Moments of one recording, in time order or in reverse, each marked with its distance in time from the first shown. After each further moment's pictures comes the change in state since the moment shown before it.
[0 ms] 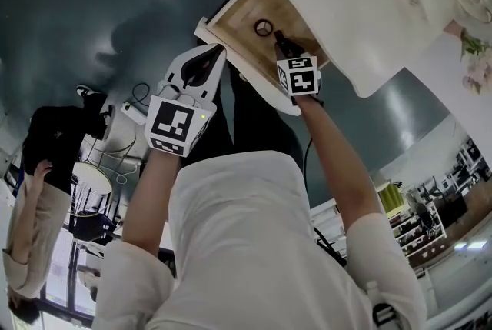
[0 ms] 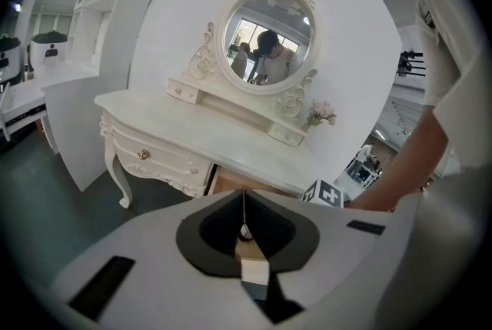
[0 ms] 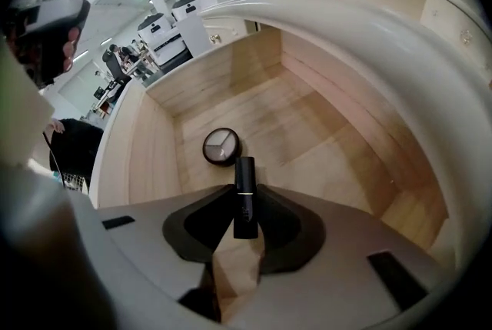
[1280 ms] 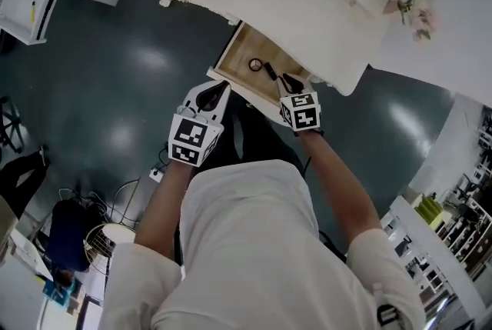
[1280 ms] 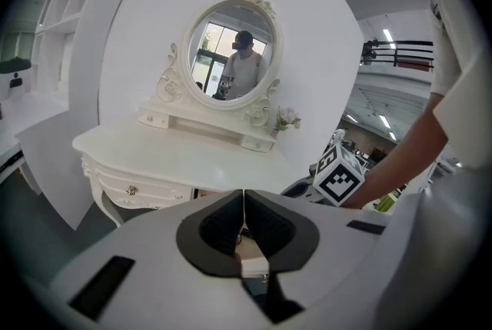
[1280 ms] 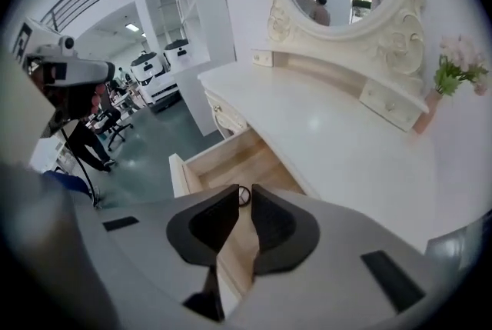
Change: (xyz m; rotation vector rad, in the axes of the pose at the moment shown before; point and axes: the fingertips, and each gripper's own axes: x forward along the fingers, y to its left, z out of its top) left arm -0.050 -0.030 0.037 0.190 -0.022 -0.134; right arm -0.137 0.028 0.053 0.090 -0.294 -0.138
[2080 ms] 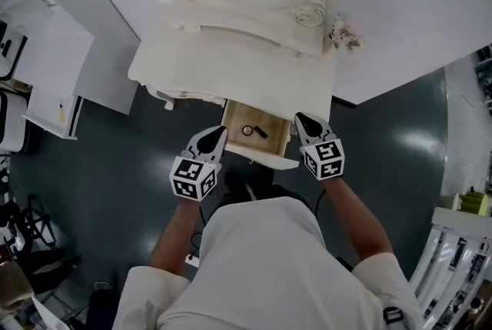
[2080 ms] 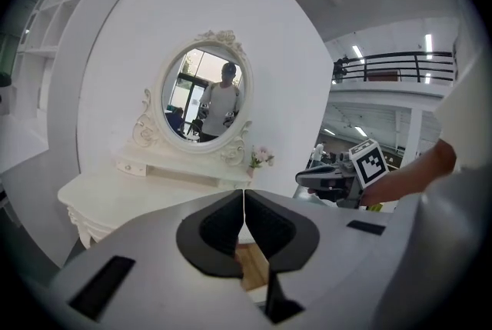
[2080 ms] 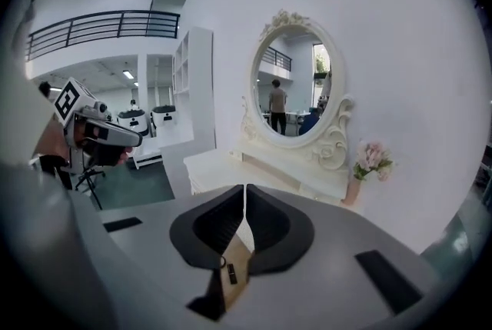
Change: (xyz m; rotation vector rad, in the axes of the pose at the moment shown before) left arm -0.060 -0.051 0.115 0.097 -0.171 -0.125; right arm -0.231 -0.029 0.099 0.044 -0.539 -0.200
